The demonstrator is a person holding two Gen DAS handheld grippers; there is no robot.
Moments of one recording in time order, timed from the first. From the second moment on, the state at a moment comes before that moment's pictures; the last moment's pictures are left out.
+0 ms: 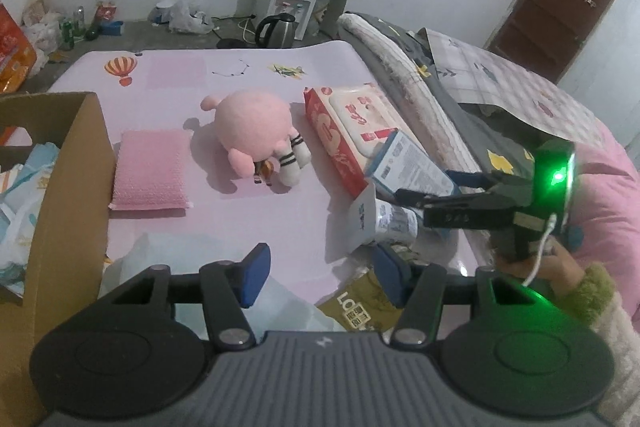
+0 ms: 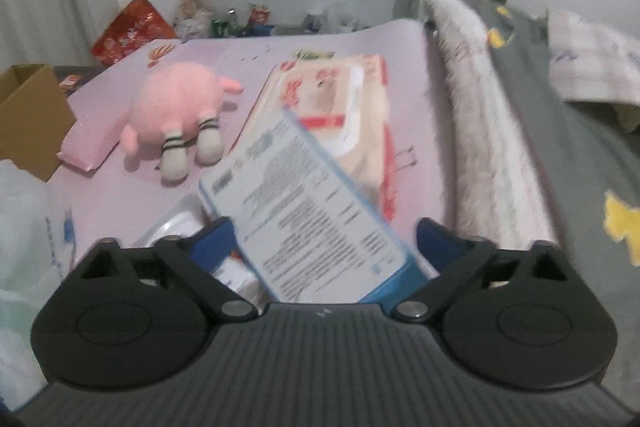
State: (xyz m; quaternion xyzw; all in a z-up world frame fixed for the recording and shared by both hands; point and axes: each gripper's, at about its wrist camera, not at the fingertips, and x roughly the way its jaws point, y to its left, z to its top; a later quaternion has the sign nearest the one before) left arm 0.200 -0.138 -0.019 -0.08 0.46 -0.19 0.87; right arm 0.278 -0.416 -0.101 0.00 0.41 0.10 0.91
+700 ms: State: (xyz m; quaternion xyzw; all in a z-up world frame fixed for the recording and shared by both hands) left arm 0.123 -0.139 -0.009 -0.09 0.44 -0.24 0.86; right arm 0.183 -0.455 -0.095 0.18 0.46 0.05 0.87
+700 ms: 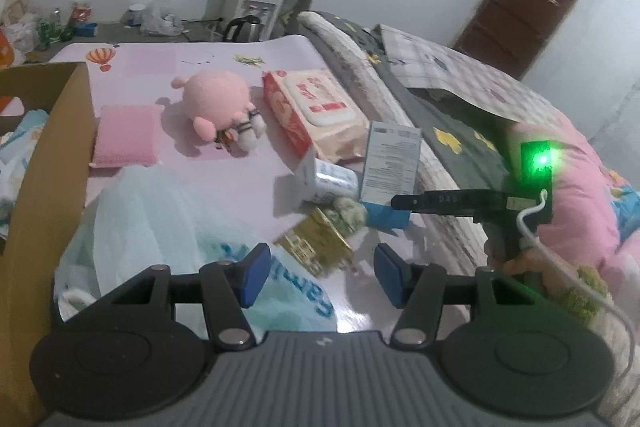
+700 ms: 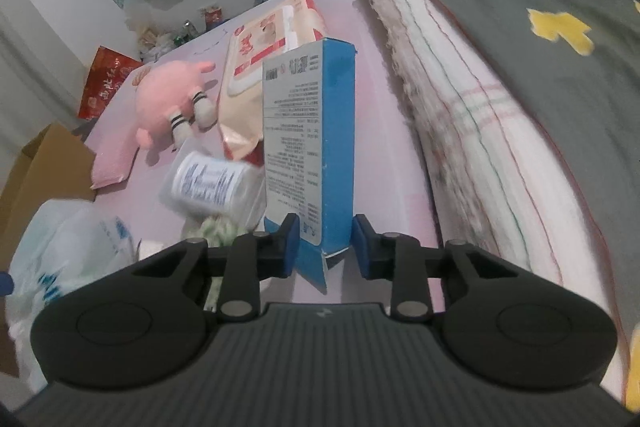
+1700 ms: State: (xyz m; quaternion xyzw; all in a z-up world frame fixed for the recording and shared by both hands) left arm 0.022 -0.236 -0.063 0.05 0.43 -0.34 0.83; right arm -0.016 -0.464 -0.106 0.30 0.43 0.08 0.85
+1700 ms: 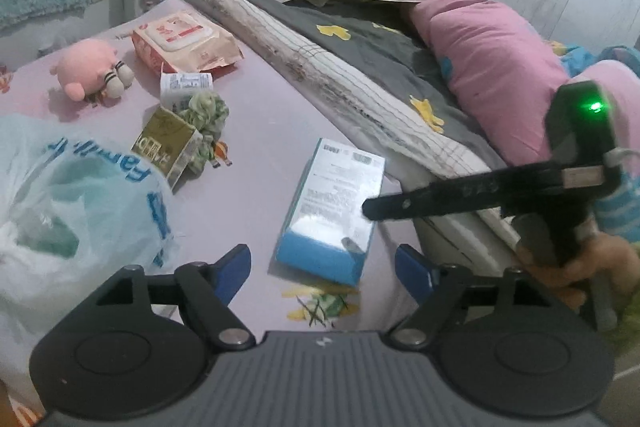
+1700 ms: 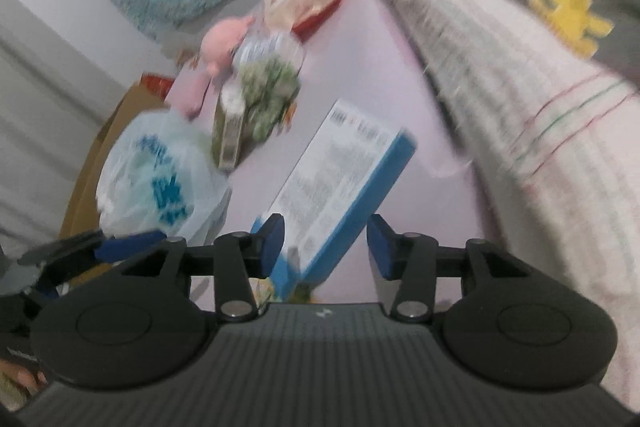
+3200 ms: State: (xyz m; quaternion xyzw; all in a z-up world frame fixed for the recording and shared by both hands) left arm 0.076 -0.293 -0.119 0.04 0.55 -0.25 0.80; right arm 0.020 -0.464 -0.149 0.38 0.42 0.15 0.81
